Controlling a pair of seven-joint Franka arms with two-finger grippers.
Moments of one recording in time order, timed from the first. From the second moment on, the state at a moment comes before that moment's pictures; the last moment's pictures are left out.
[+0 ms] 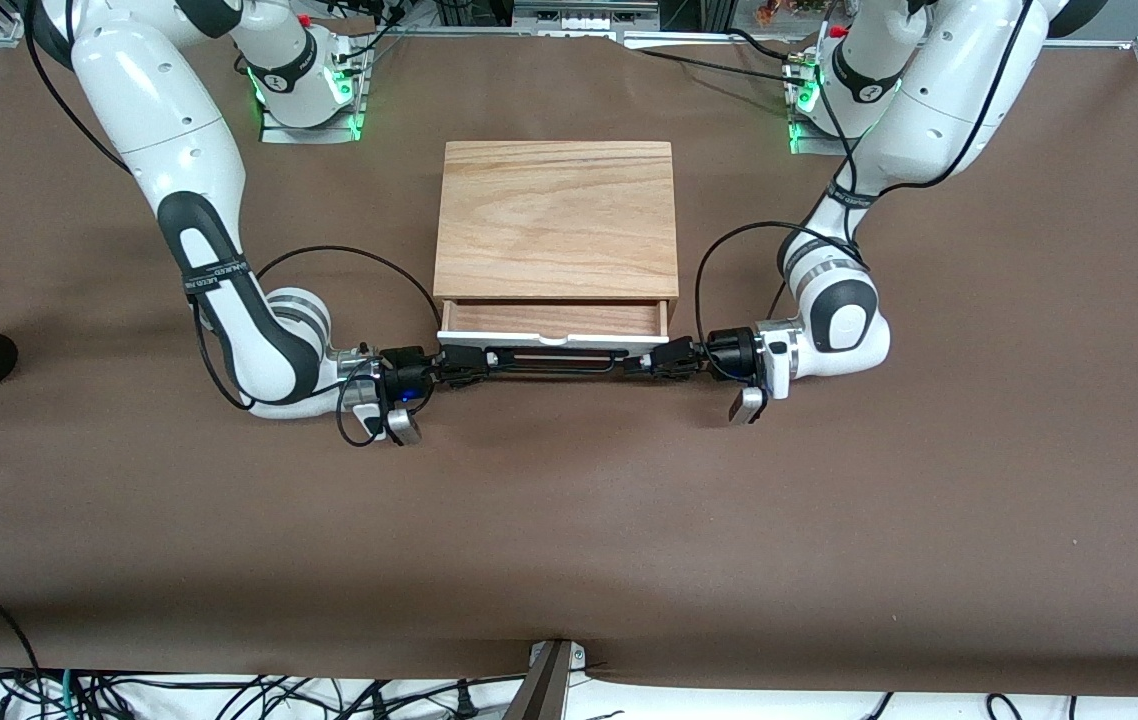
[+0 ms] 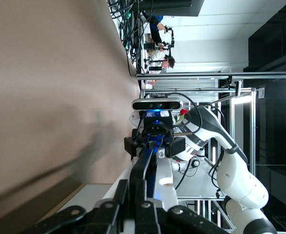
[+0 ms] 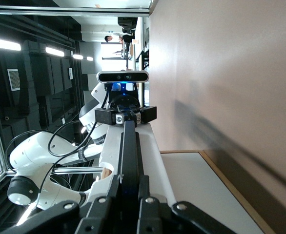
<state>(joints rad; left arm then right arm) -0.19 0.69 -0.11 -1.88 -1.83 1.89 1.06 0.13 0.84 0.18 -1.61 1.49 1.80 -0.85</state>
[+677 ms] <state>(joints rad) -0.19 0.69 -0.11 -1.87 -1.83 1.89 1.03 0.13 0.85 0.18 -1.59 1.49 1.80 -0.85</state>
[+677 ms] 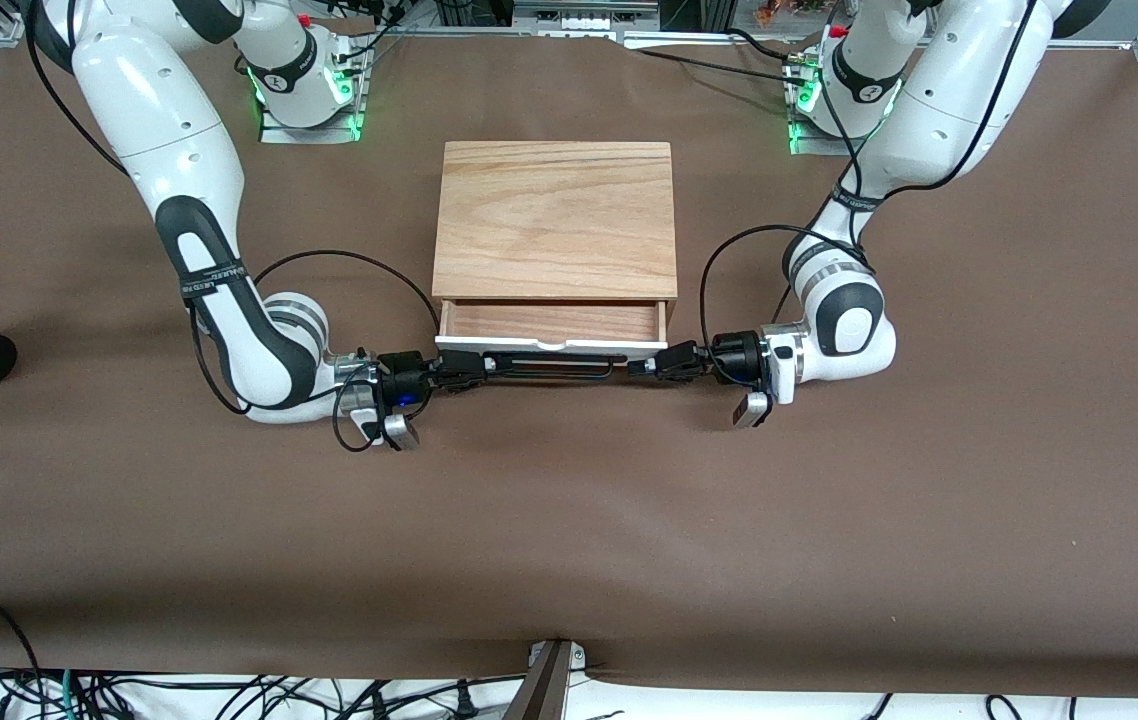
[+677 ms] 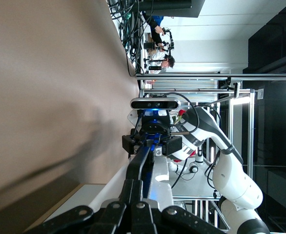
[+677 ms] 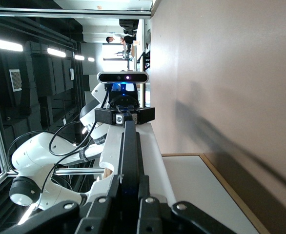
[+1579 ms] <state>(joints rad) -0.18 0.64 -0.04 -1.86 -1.82 1.88 1.00 0.13 0.87 0.18 -1.54 1.49 1.81 -0.83</state>
